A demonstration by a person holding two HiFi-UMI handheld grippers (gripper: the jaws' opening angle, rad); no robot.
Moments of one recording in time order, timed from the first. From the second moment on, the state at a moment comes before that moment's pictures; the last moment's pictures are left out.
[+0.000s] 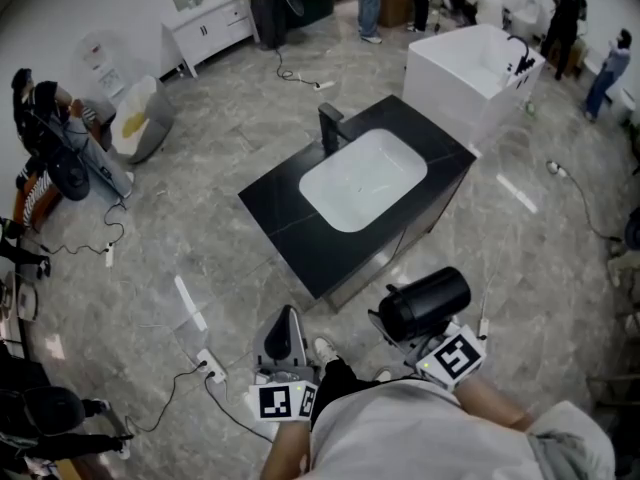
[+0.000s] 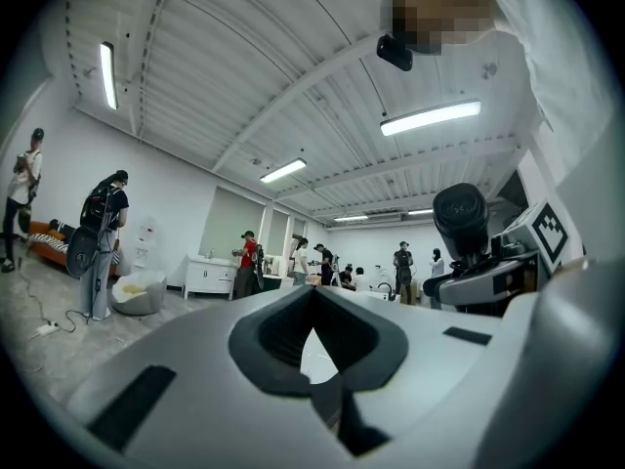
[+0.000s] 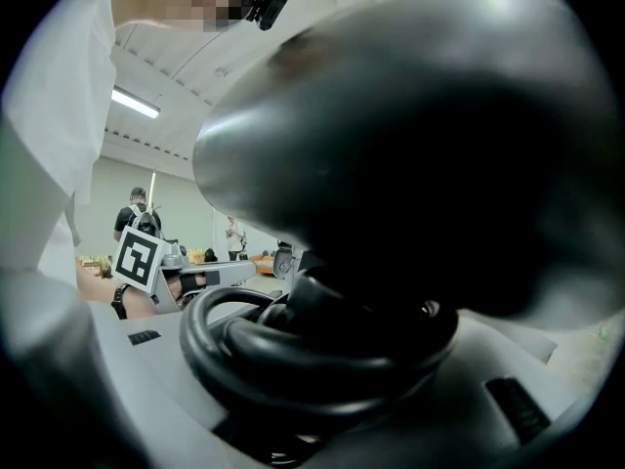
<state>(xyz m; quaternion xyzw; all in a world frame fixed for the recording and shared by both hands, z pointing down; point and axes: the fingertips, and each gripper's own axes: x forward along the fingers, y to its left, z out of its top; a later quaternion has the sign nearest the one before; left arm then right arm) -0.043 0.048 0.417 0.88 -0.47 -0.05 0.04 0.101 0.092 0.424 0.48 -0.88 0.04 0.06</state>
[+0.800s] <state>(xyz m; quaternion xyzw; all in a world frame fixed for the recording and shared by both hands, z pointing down) -0.088 -0.088 0.440 0.89 -0.44 -0.06 0.08 0.040 -0.030 0.426 0.50 -0.86 0.05 0.08</state>
